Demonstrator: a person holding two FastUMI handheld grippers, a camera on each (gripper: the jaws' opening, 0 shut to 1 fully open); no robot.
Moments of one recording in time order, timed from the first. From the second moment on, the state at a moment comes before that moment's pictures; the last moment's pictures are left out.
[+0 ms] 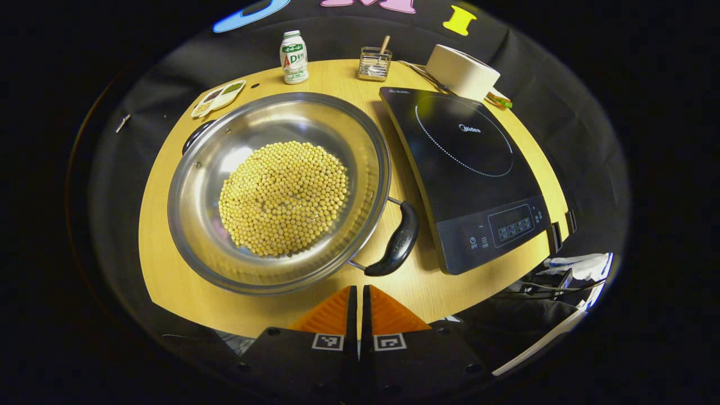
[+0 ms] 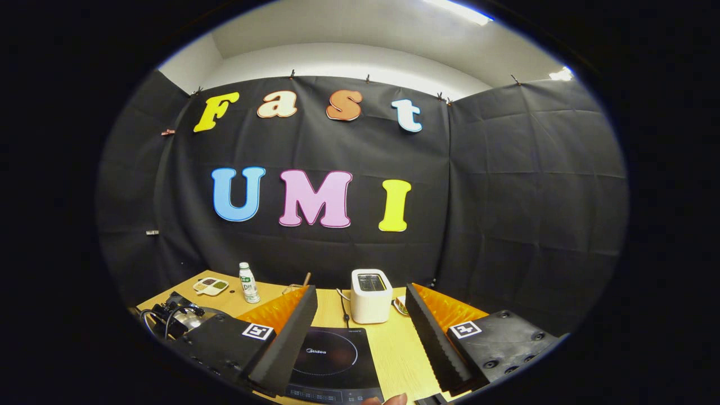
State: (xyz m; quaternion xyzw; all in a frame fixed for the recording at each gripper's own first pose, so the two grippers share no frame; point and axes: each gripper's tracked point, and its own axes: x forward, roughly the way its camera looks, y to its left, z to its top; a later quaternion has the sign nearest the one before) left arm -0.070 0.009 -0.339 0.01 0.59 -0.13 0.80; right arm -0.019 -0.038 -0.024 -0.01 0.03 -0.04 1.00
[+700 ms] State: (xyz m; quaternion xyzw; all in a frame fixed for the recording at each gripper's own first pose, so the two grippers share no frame) left arm -0.027 -0.013 -0.341 0.04 0.57 -0.13 0.81; right arm -0.003 -0.057 -0.032 -0.01 0.04 -0.07 1.00
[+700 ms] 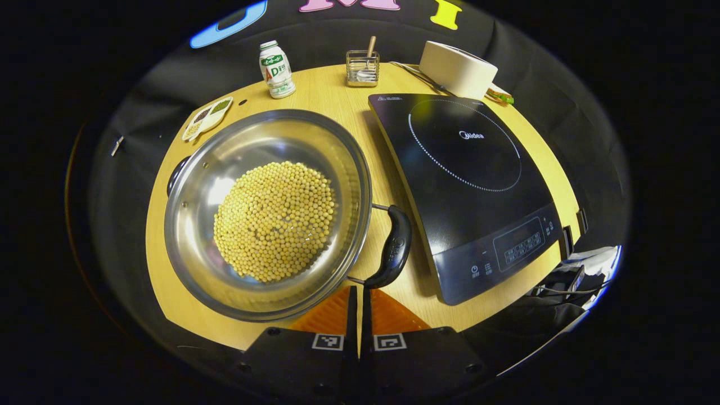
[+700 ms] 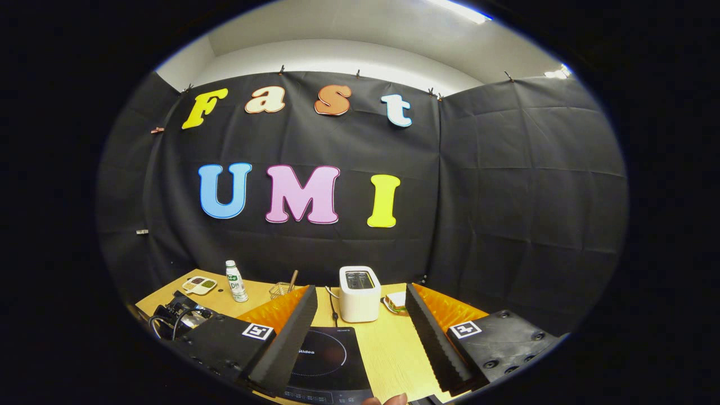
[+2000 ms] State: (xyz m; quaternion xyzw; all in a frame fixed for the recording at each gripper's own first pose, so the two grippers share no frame) left arm 0.070 -0.042 -0.331 0.04 0.52 -0.10 0.85; right arm 0.043 -0.073 -0.050 -0.02 0.05 -0.09 0.99
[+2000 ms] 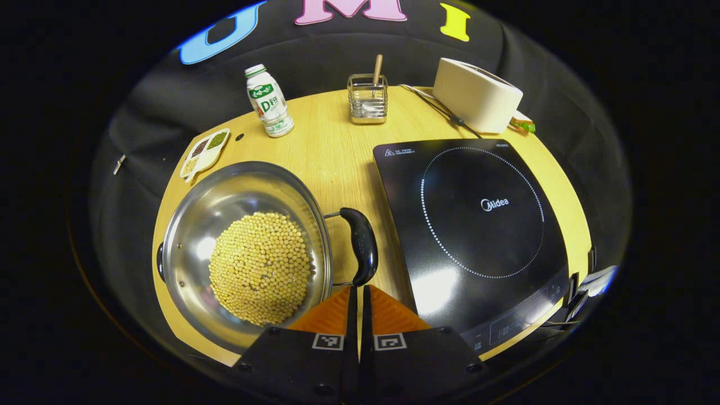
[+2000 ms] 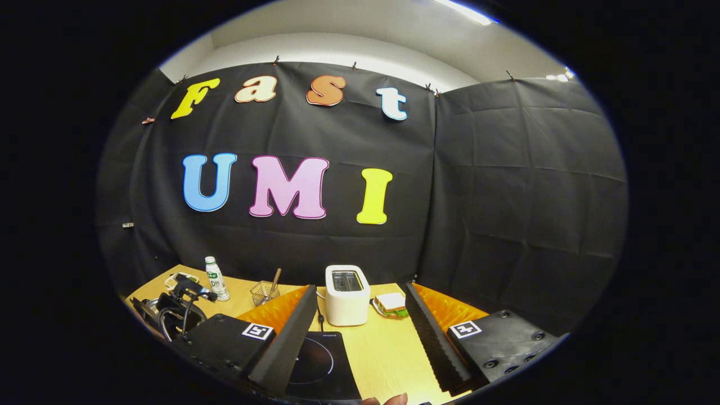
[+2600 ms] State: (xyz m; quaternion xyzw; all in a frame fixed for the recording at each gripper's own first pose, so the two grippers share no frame) left arm 0.068 0.009 -0.241 0.01 0.38 -0.09 0.92; right arm 0.053 0.001 -0.066 -0.03 0.08 -0.02 1.00
